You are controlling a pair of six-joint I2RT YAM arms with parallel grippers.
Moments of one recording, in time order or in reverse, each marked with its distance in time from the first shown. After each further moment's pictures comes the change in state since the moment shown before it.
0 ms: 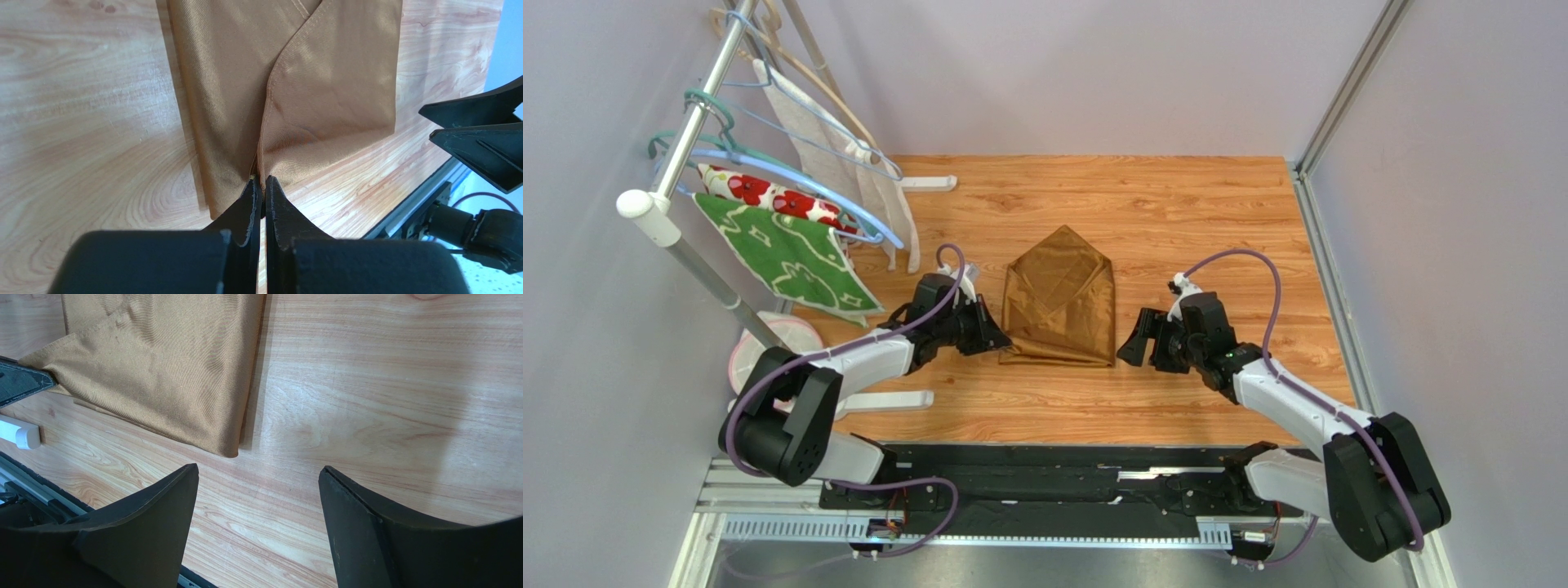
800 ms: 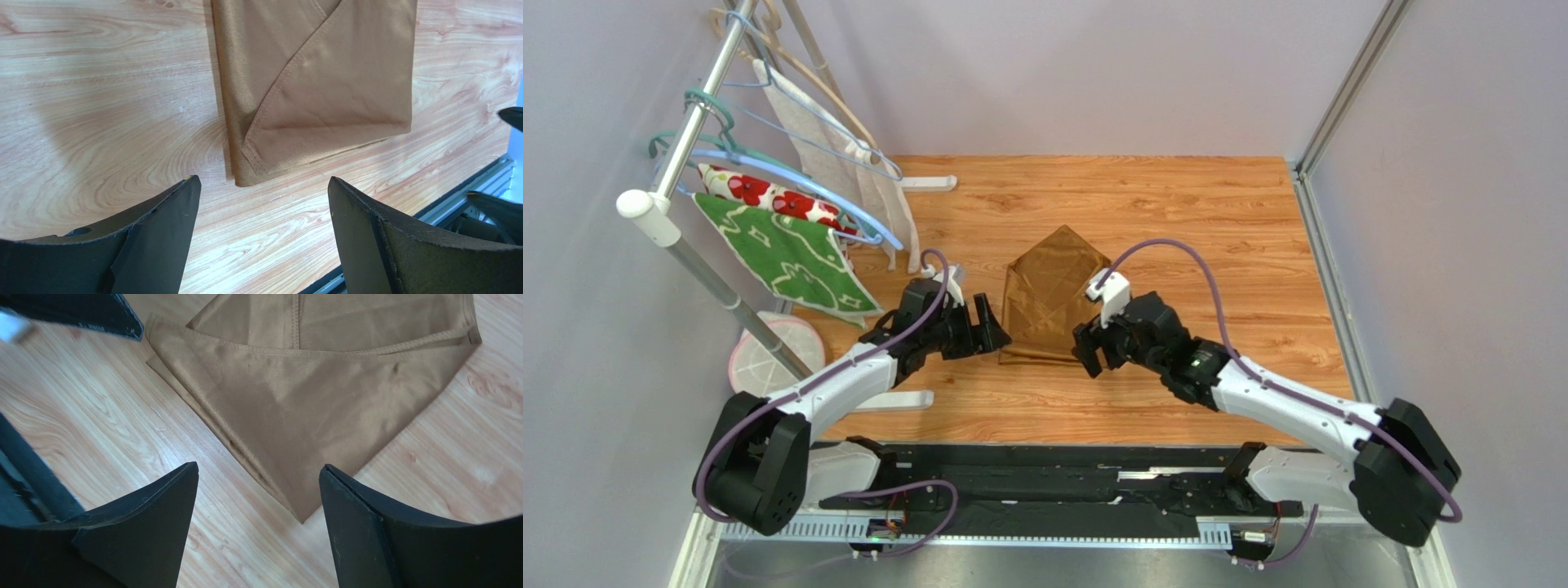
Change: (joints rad) left arm 0.000 -0.196 -0.019 -0.166 -0.121 0.052; right arm 0.390 -0.018 0.179 0.045 0.226 -0.442
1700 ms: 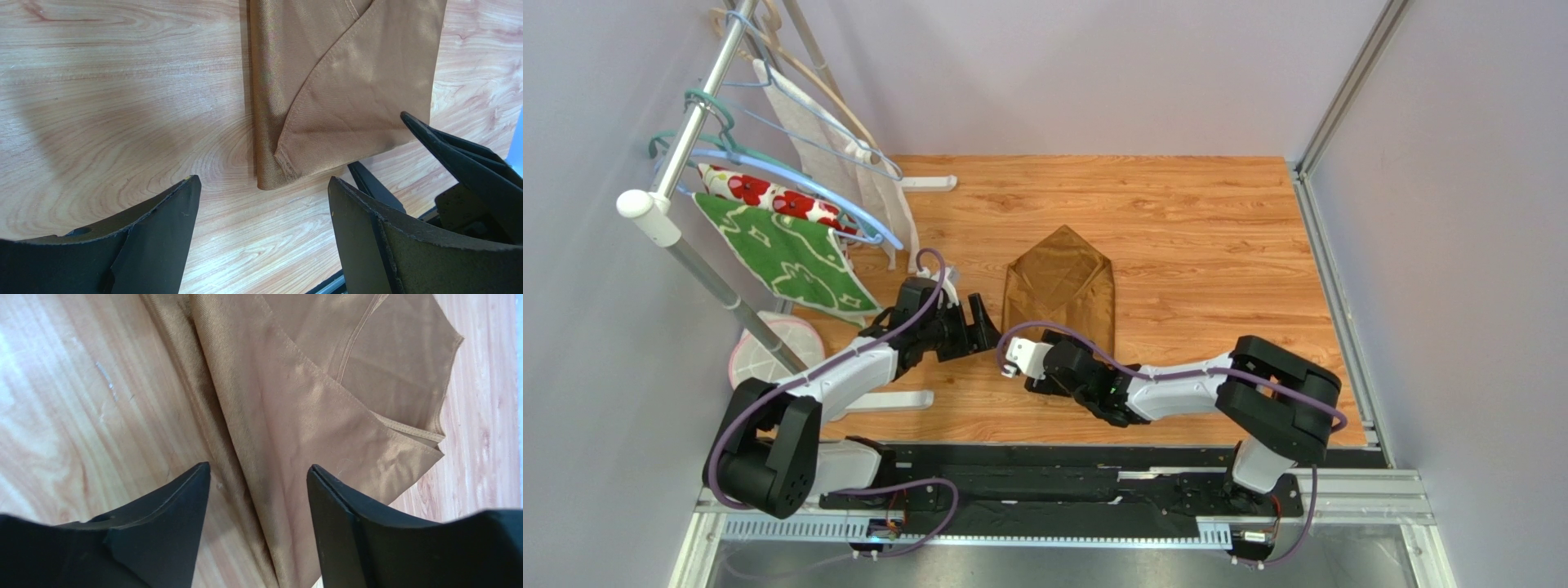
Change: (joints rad) left arm 0.069 0.063 -0.002 0.002 0.047 0.010; right arm 0.315 0.524 0.045 0.319 0.384 -0.561
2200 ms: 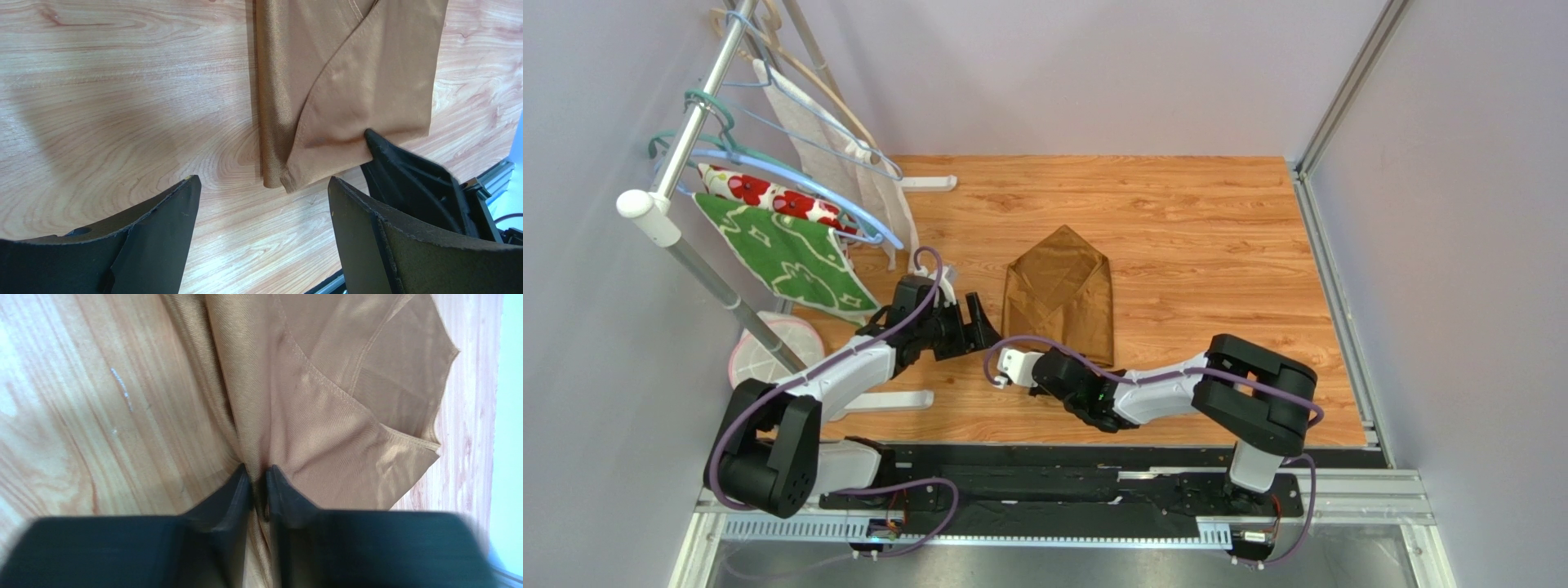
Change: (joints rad) left arm 0.027 0.000 0.008 -0.017 0.023 0.028; right arm 0.043 0.095 0.025 0.055 0.077 -0.055
